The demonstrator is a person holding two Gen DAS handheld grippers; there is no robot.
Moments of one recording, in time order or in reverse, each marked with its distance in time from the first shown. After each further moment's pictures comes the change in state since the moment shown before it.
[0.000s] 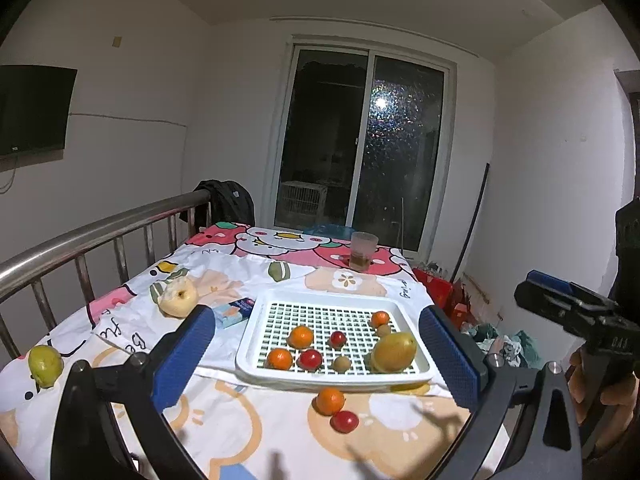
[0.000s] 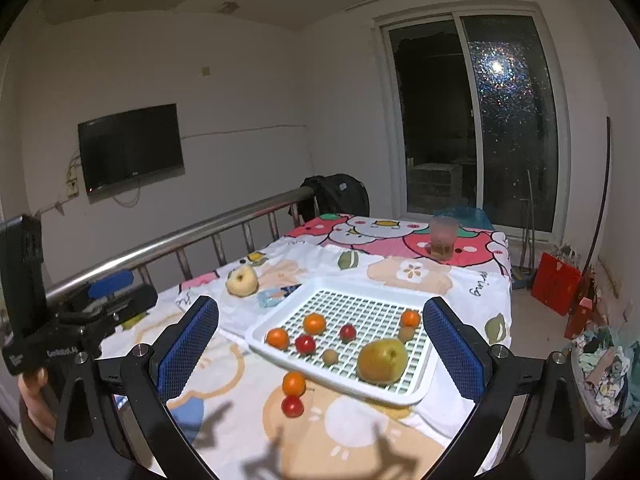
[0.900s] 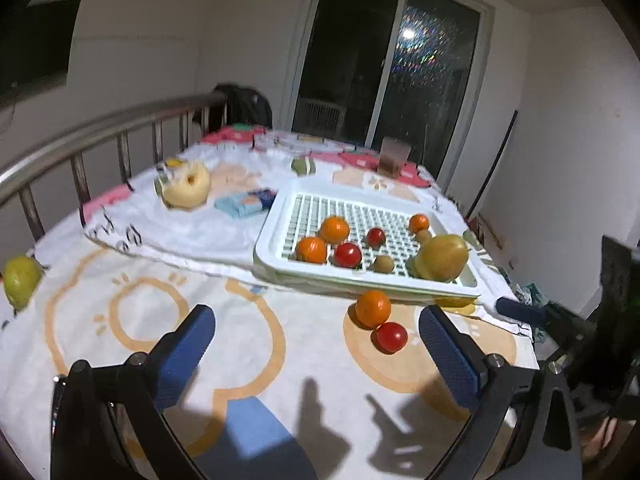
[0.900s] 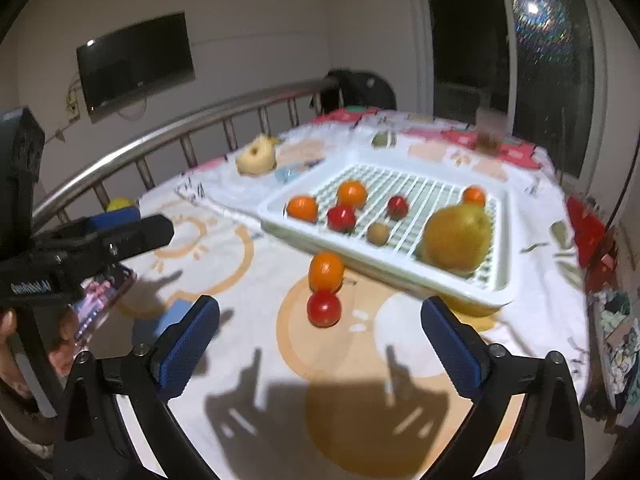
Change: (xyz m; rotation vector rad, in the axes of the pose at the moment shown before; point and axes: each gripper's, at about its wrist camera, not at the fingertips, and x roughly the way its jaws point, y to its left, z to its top) left arm 0.062 0.040 -0.076 -0.087 0.318 0.042; right arm 0.102 0.028 -0.111 -0.032 0.345 0.063
